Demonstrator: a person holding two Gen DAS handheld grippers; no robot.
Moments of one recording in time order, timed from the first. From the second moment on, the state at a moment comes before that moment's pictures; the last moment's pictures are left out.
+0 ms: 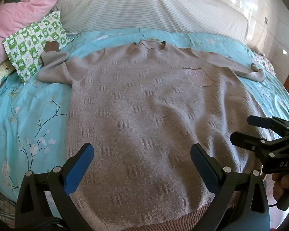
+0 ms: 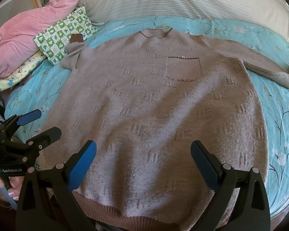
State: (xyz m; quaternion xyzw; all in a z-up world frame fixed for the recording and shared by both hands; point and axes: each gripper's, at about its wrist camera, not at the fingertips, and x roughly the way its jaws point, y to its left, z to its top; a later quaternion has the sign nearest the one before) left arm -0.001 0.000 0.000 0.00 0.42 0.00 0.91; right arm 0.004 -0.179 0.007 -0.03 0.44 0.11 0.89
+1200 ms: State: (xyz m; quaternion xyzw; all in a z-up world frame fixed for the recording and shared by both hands) left arm 0.004 0.000 -0.006 -0.03 0.43 -0.02 0.90; right arm 0.008 -0.181 0.012 -0.05 0.47 0.09 0.88
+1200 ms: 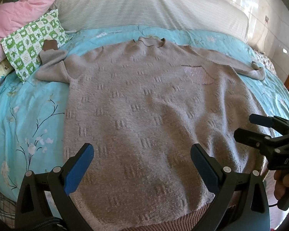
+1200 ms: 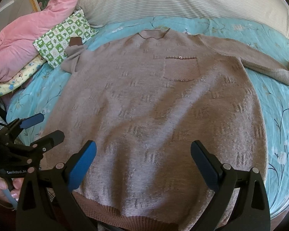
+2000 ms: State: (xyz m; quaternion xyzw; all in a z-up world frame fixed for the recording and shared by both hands) left arm 0.056 -0.005 -0.008 -0.03 0.44 -0.01 0.90; right arm 0.035 -0.294 0.034 0.11 0.42 0.05 0.90
